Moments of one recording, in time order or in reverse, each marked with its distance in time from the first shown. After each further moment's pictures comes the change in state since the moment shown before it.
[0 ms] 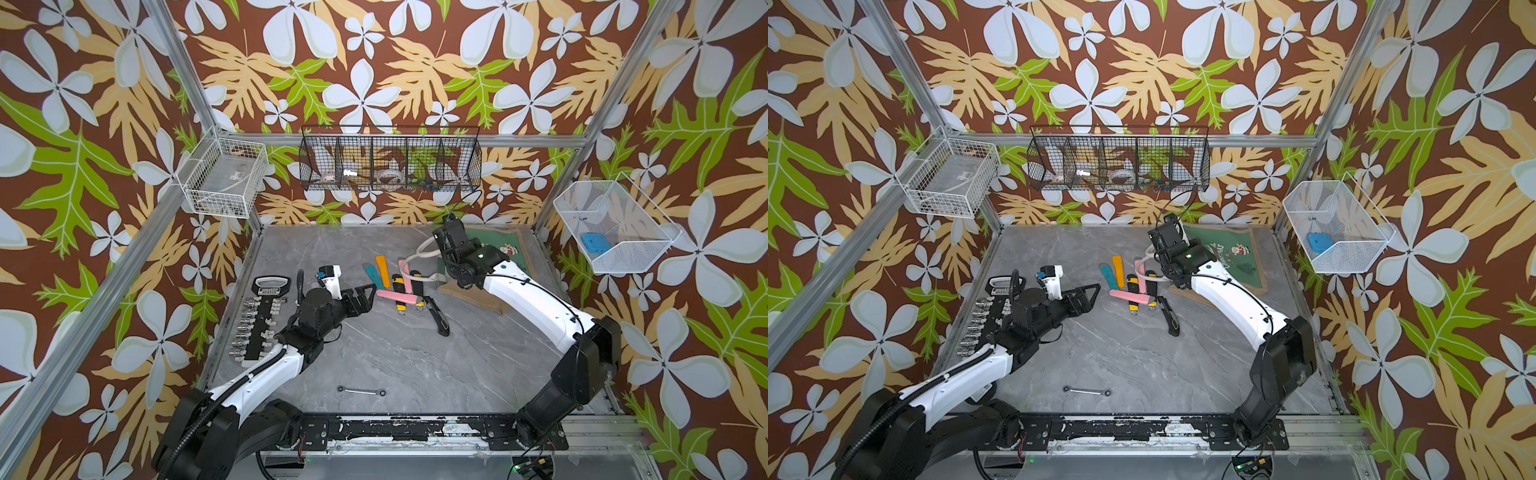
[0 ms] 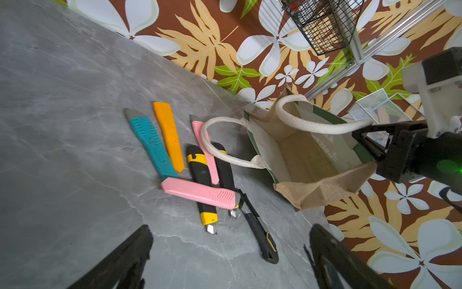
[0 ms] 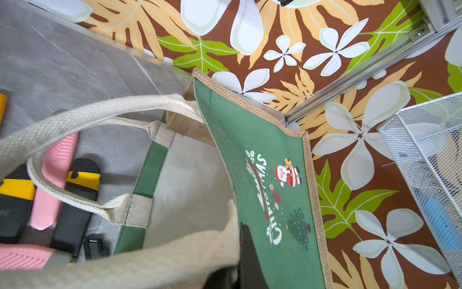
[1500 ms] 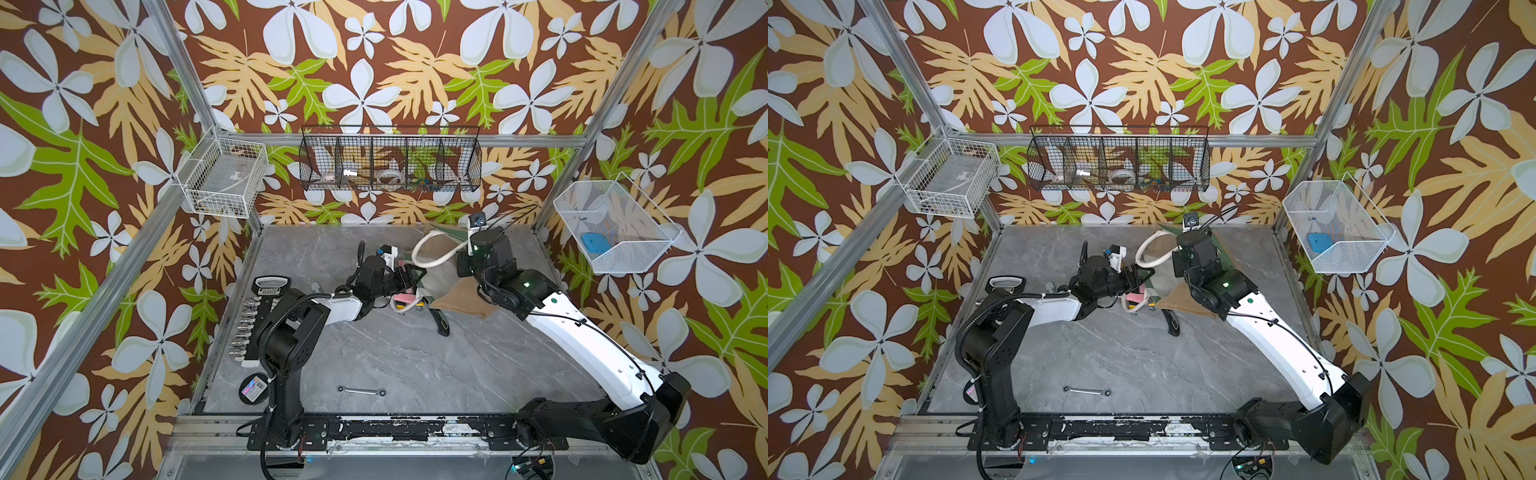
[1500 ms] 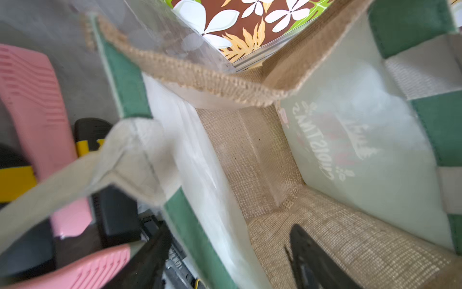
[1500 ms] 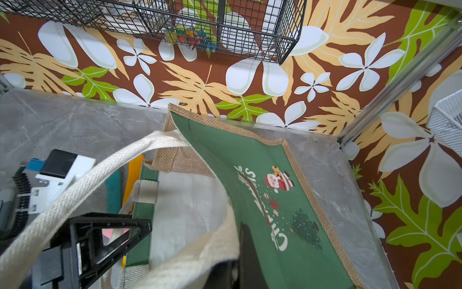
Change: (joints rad) left arm -0.124 0.774 0.540 0.236 0.275 -0.294; right arm 0.000 -0.339 -0.225 0.208 -0.271 0.092
